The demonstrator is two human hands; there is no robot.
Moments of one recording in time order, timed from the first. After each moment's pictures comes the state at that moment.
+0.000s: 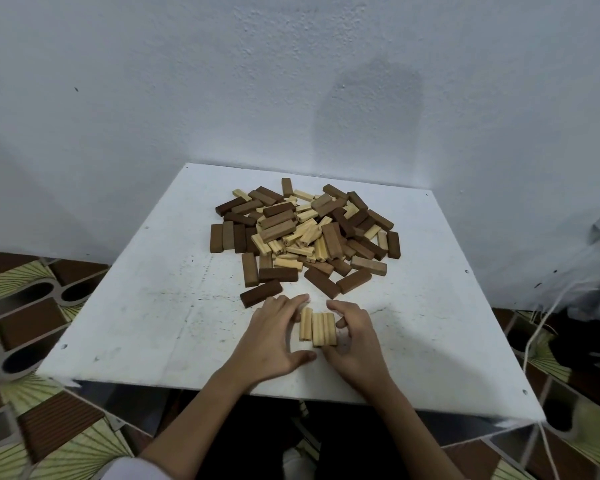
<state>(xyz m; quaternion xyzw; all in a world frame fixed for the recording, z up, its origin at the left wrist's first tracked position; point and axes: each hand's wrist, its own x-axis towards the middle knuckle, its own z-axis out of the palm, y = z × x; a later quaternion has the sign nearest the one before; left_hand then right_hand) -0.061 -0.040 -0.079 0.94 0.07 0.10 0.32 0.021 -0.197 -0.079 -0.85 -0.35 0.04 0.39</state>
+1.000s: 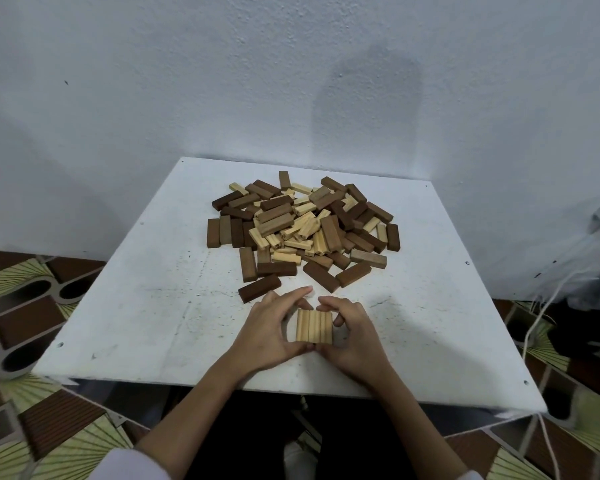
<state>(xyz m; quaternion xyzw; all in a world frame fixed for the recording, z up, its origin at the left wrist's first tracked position) -0.059 -0.039 -0.073 0.92 0.07 0.08 0.38 0.024 -0.196 -0.077 -0.84 -0.38 0.05 0.38</state>
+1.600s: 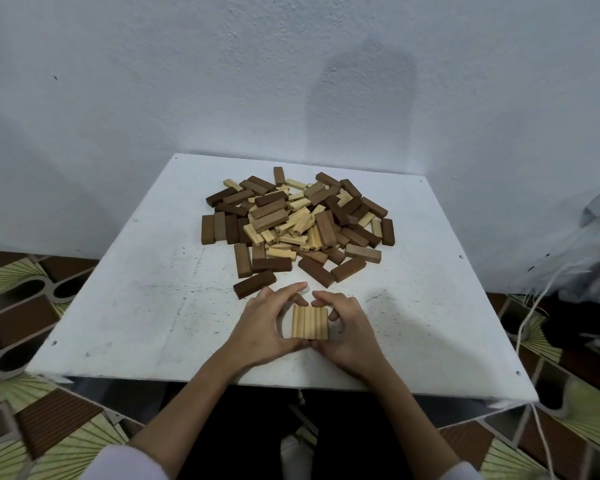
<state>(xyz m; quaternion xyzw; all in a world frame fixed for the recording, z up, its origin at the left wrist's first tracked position) -0.058 -0.036 -0.077 0.91 0.07 0.06 0.39 0.023 -0.197 -0.073 -0.84 -0.38 0.07 0.38</state>
